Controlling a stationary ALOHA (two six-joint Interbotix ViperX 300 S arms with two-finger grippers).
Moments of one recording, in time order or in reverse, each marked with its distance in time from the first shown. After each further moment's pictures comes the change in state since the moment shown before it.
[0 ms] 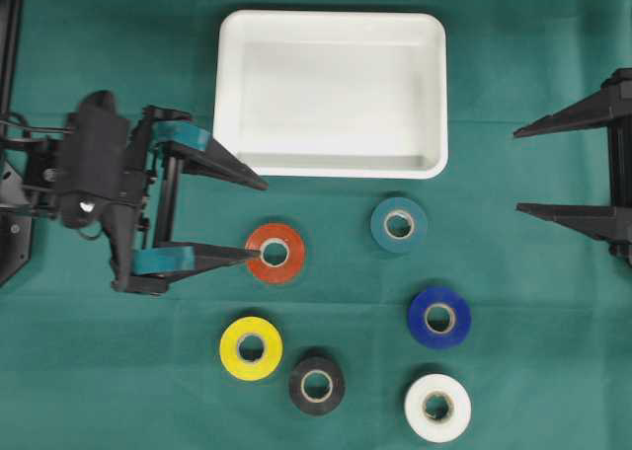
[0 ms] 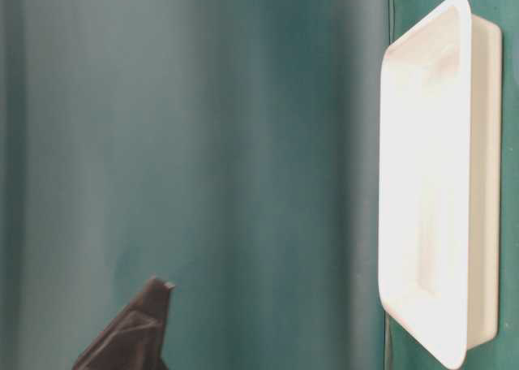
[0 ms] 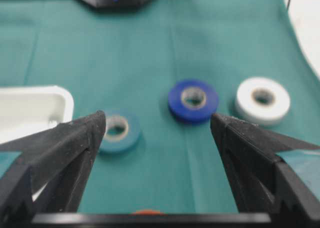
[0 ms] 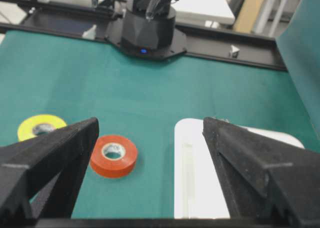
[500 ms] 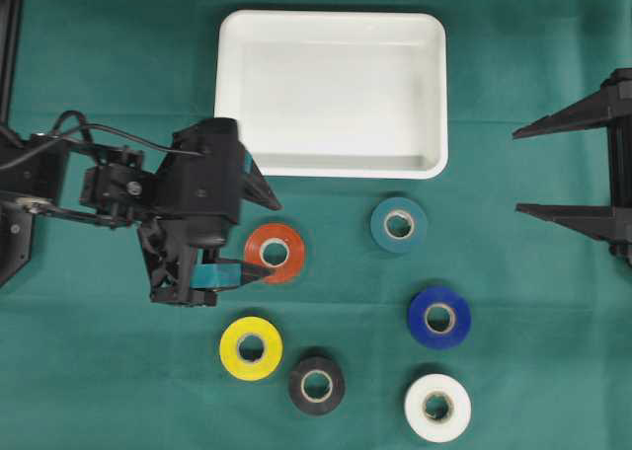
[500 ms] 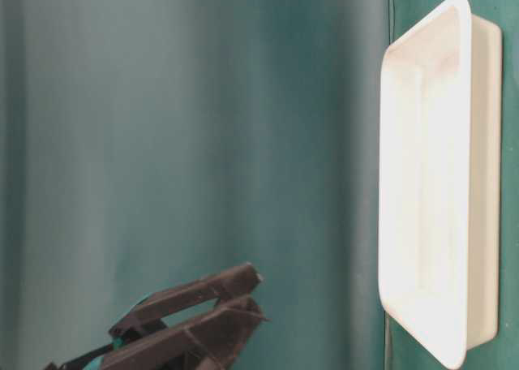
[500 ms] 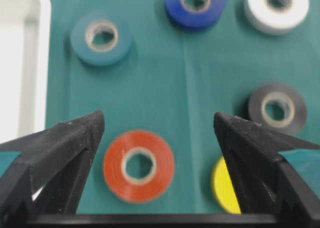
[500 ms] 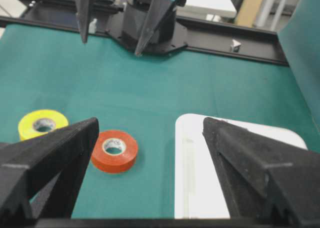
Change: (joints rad) left arm -0.014 0.164 -0.242 0.002 0.499 -0.040; right arm 0.002 0.000 -0.009 0.000 0.028 0.000
